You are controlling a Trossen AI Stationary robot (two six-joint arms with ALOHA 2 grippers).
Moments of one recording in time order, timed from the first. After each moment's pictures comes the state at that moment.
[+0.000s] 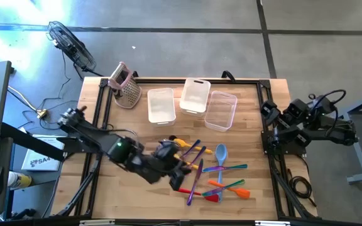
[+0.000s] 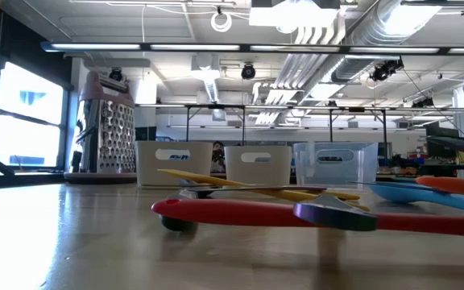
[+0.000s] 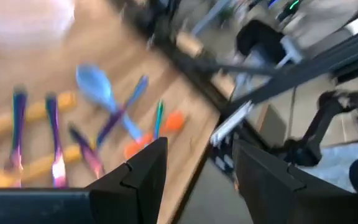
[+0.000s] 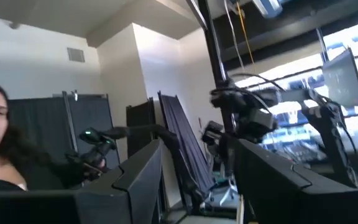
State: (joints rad) left arm -0.53 1.74 1.89 -0.76 -0.47 -1.17; right arm -0.09 0.30 0.57 0.22 -0.59 0.50
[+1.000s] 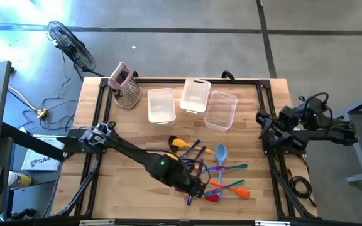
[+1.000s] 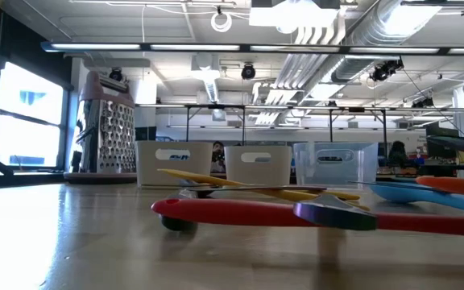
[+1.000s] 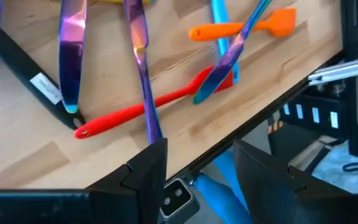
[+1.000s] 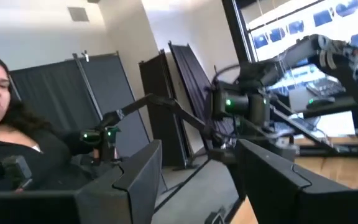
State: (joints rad) left arm -0.46 2.13 2.09 -0.97 -0.11 -1.59; right arm -0.09 0.30 0.57 0.00 -0.74 0.50
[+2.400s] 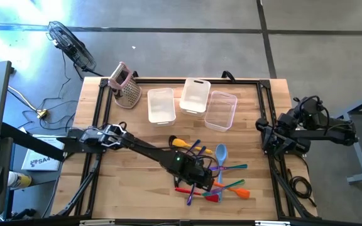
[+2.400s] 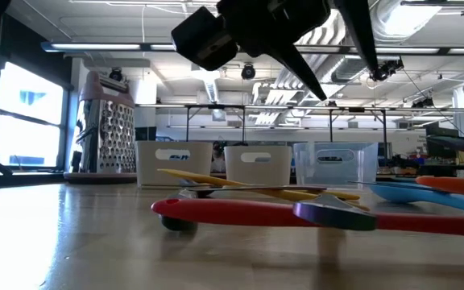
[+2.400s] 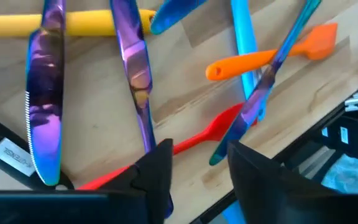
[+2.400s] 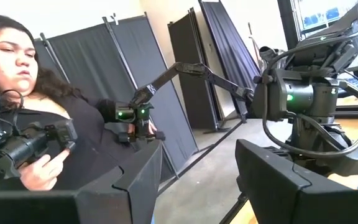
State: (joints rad) left arm -0.38 2.26 2.09 -0.87 -0.01 -1.50; right arm -0.09 0.30 0.57 -0.11 -0.94 0.46
